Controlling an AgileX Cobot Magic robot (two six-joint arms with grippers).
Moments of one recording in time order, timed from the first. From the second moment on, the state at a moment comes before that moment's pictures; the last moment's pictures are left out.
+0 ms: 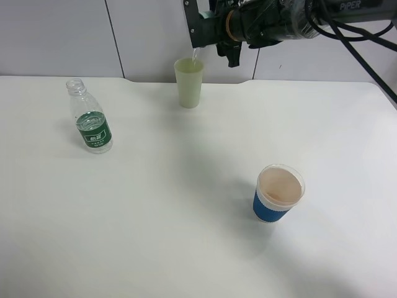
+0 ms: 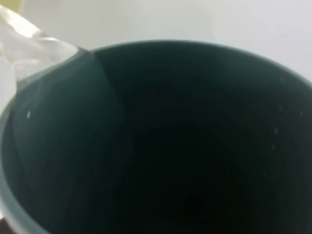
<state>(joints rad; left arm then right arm) -0.09 0.00 -0.51 0.15 1.05 -0.15 0.49 2.17 -1.68 -1.73 0.20 0.08</state>
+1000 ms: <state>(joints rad) -0.09 0.00 -0.51 0.15 1.05 -0.15 0.50 2.15 -1.68 -1.61 0.20 0.96</state>
